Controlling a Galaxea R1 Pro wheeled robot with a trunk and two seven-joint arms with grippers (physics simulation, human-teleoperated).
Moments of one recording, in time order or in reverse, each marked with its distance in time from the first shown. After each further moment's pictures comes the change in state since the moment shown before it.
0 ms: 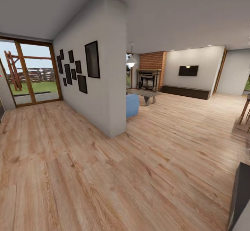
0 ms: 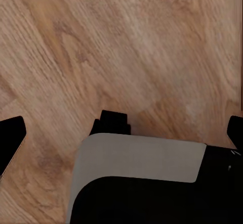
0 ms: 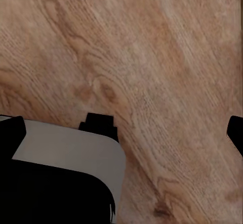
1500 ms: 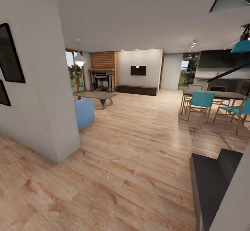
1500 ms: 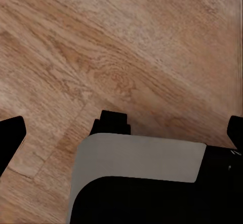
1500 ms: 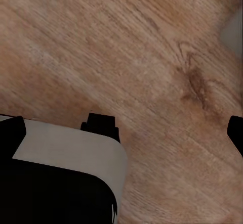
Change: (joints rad) left arm 0.000 0.000 0.000 0.000 0.000 0.000 0.000; right arm 0.000 0.003 0.000 0.000 0.005 -0.001 0.000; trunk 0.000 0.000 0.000
